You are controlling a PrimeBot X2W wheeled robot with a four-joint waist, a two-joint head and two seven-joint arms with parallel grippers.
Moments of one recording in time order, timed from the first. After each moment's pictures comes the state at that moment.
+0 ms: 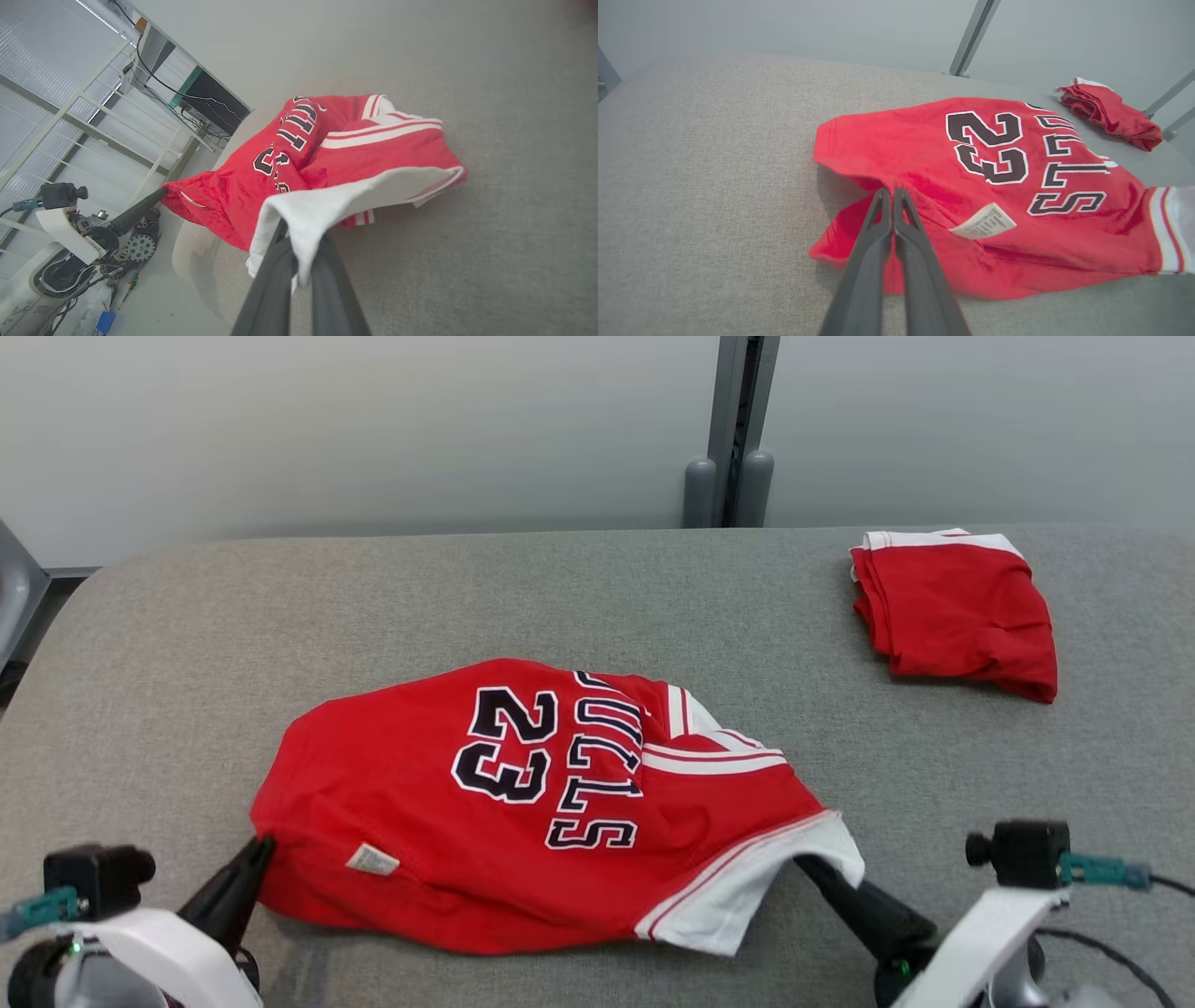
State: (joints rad) left arm 0.03 0.46 -0.20 0.10 -0.76 -0.08 0.14; right arm -0.04 -0.35 0.46 0.00 1.06 0.13 0.19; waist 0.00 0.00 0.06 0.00
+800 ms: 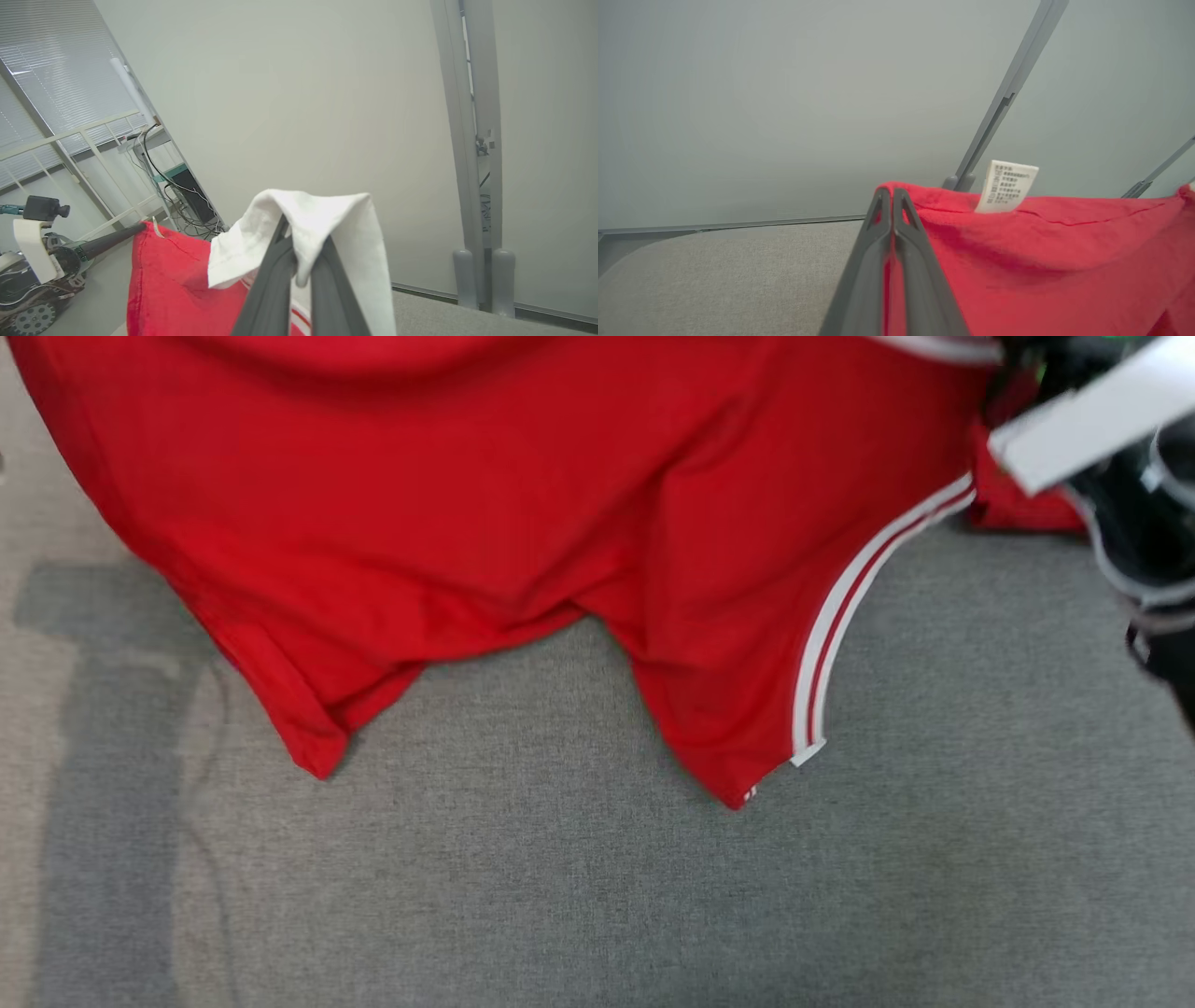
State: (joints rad) left arm -0.84 0.64 -0.28 0.30 -0.99 -0.13 0.26; right arm -0.98 -0.40 0.52 0.18 1.05 0.13 0.03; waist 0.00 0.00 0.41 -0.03
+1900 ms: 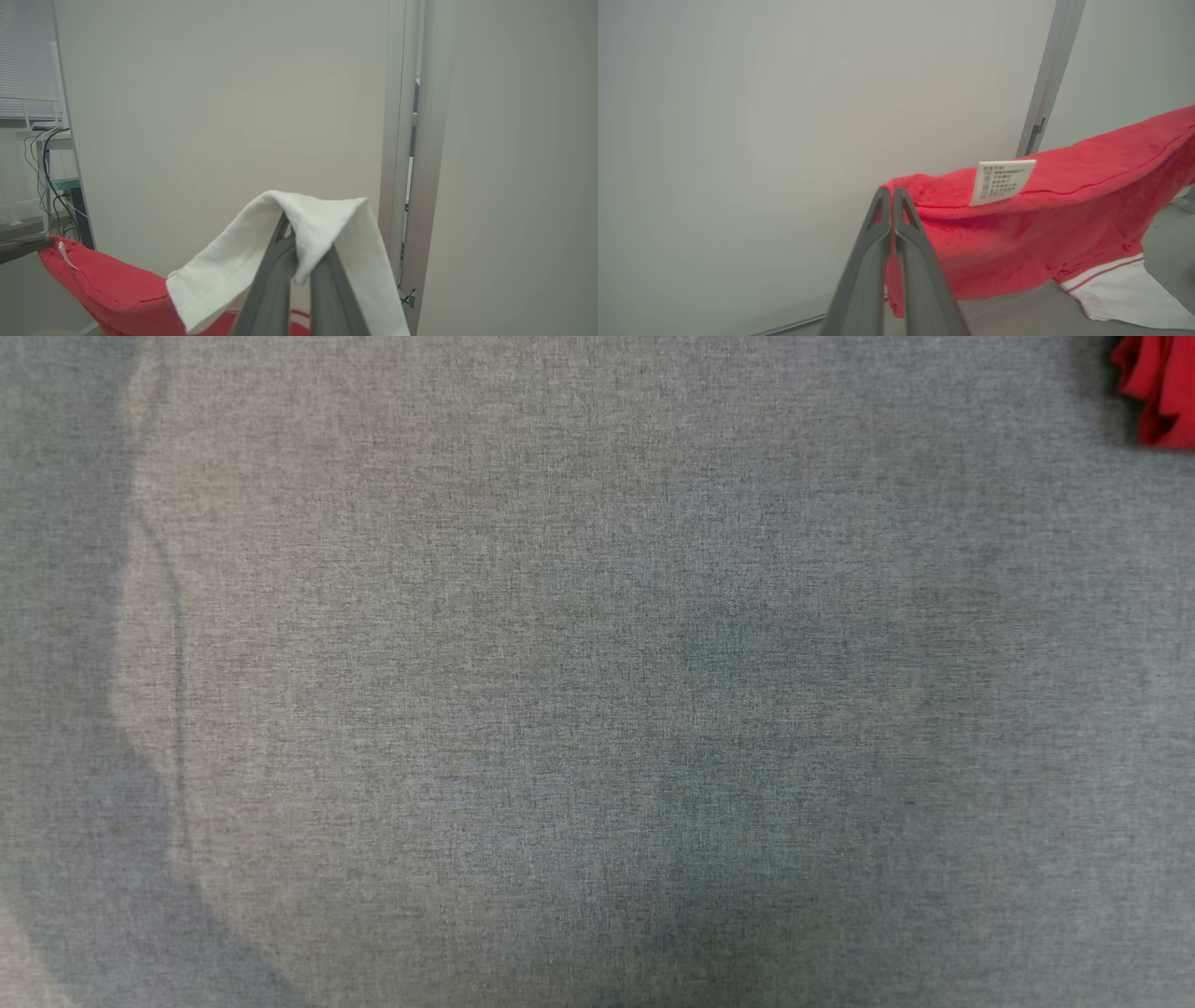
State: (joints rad) left arm -1.73 0.65 -0.88 0.69 -1.07 -0.13 0.03; right arm -1.82 -0.38 0.68 0.65 0.85 0.13 -0.16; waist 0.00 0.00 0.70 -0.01
